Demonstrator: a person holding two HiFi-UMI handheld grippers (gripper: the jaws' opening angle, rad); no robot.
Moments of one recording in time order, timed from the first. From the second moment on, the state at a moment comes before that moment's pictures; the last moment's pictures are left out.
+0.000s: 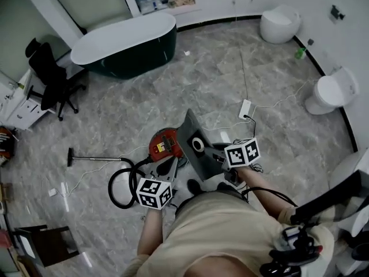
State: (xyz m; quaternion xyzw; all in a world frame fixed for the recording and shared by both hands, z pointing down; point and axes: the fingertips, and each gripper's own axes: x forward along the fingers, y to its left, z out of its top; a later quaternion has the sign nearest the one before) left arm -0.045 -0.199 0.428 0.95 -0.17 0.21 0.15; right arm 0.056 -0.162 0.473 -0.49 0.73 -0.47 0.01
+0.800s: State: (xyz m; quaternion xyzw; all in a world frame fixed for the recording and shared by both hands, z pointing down) left arm 0.016 -0.057 0.436 0.94 -0.17 0.25 0.16; right arm 0.094 -0.024 0.489 -0.43 0.75 -0.49 0.00
